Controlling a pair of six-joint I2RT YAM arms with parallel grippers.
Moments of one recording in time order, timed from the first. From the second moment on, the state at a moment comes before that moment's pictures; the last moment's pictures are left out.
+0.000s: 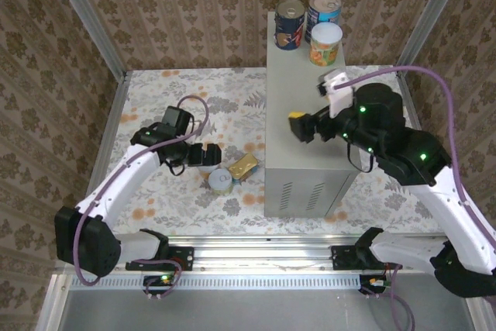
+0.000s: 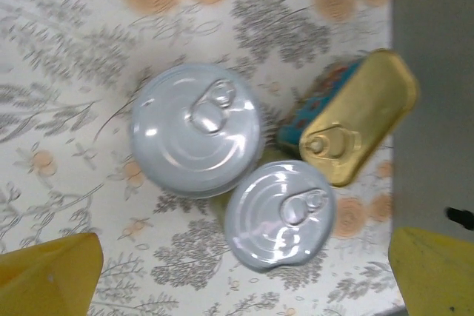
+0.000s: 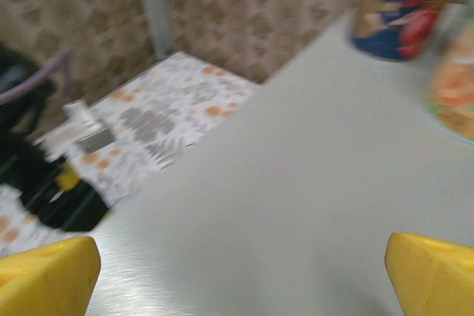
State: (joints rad) left arm -0.42 1.26 1.03 -0.92 0.19 -0.35; right arm 0.69 1.09 1.56 -0.85 0.09 0.01
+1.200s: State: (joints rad) left arm -0.55 1.58 1.04 -0.79 -0.10 -0.49; right arm 1.05 1.31 1.62 -0.90 0.08 -0.08
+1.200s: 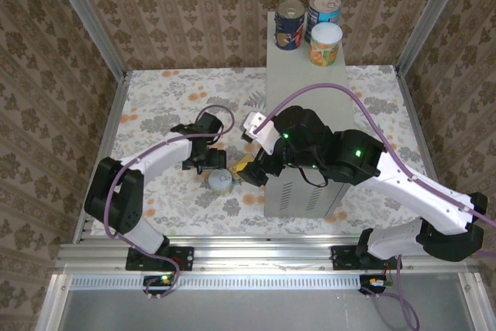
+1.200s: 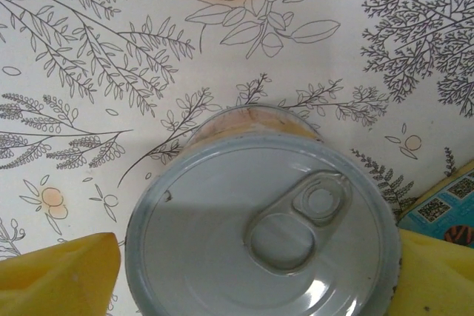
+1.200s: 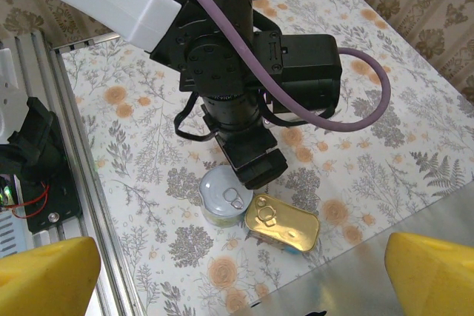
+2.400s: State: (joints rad) left arm -0.45 1.50 1.76 -1.15 0.21 -0.08; right arm 0.85 0.96 1.50 -0.95 0.46 -0.04
